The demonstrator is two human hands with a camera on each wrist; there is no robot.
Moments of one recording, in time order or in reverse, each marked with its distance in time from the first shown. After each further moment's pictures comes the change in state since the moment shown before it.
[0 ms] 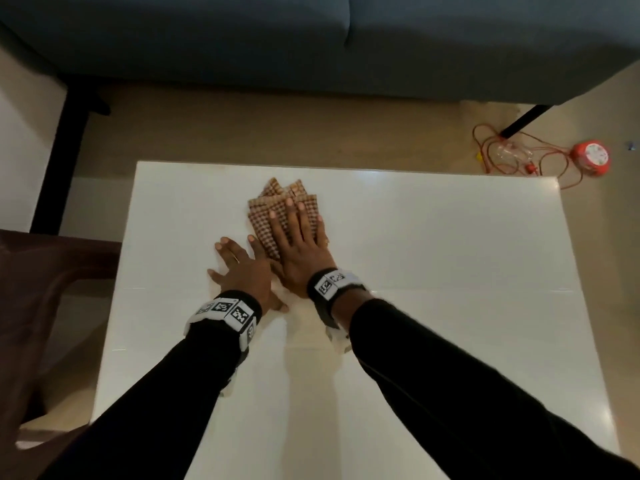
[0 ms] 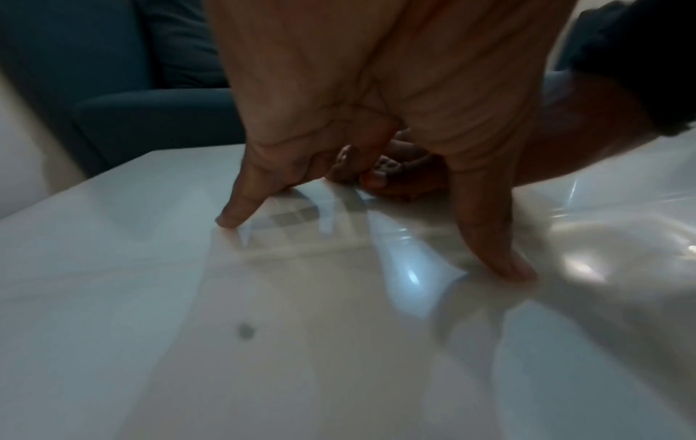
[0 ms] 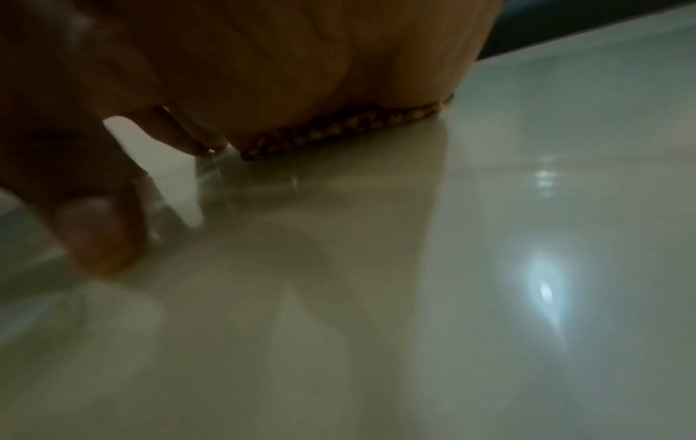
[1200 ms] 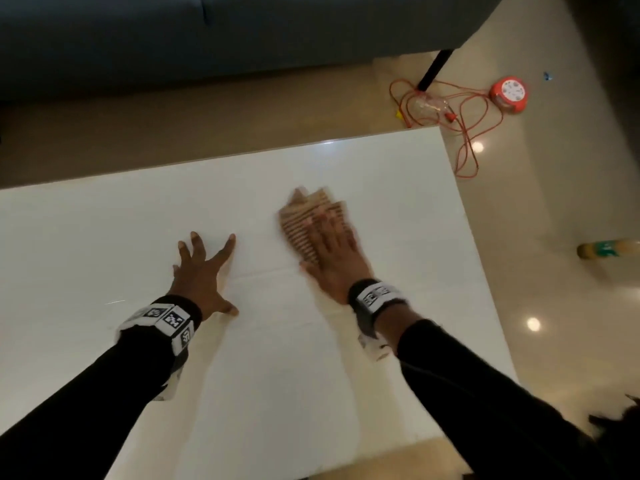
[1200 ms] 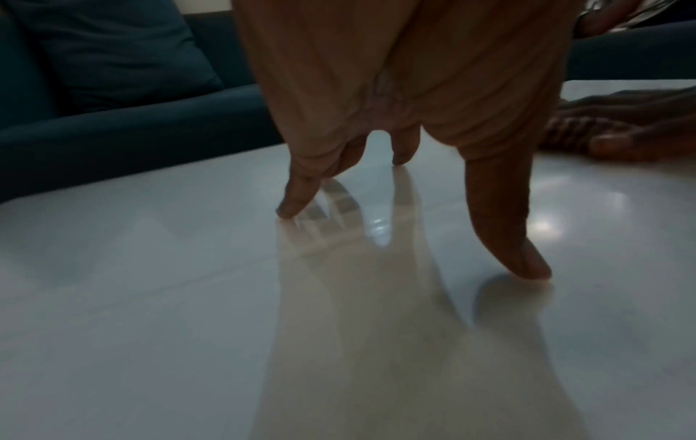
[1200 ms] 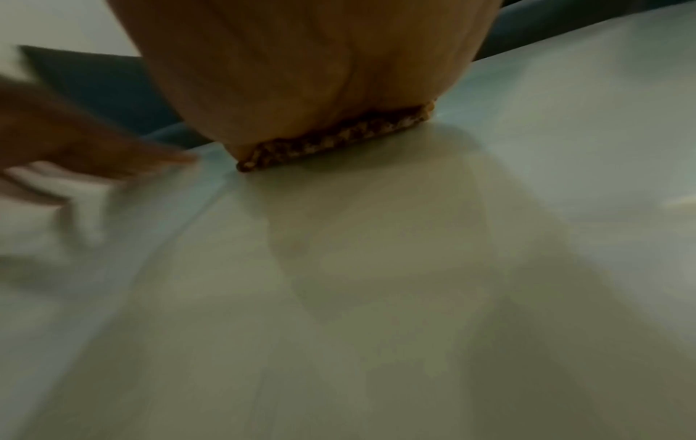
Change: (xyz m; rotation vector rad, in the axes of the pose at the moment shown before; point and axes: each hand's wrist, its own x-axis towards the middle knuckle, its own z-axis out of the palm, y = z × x) left_hand -0.036 0.108 0.022 0.021 0.003 0.272; right_hand -0.182 0.217 0.007 0.064 0.148 0.203
